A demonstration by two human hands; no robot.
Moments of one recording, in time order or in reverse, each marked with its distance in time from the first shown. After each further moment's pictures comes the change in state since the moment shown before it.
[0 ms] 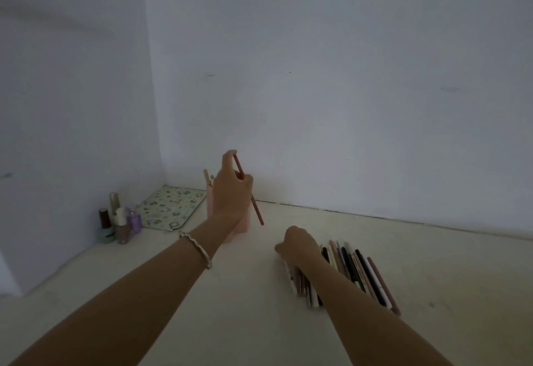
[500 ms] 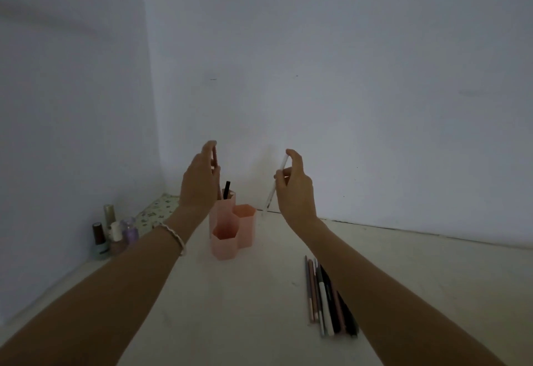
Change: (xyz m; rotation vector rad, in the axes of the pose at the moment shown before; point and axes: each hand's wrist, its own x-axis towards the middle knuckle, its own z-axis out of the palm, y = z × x) left_hand 0.072 -0.048 -0.038 0.345 0.033 0.262; right_hand 0.038 -0.067 -0.072 0.695 0.577 -0.397
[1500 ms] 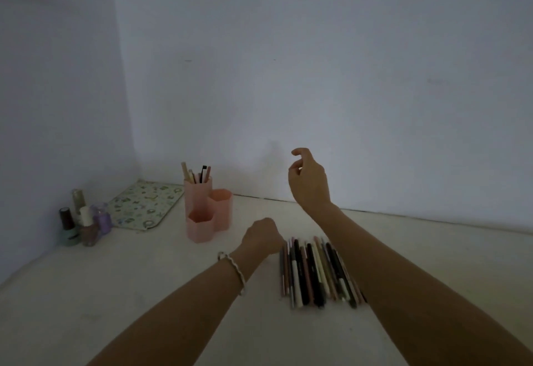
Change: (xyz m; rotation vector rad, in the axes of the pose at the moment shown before) left_hand -0.121 0.097 0.102 0.169 -0.913 -0.327; right_hand 0.002 0.039 -0.065 -0.280 -0.012 0.033
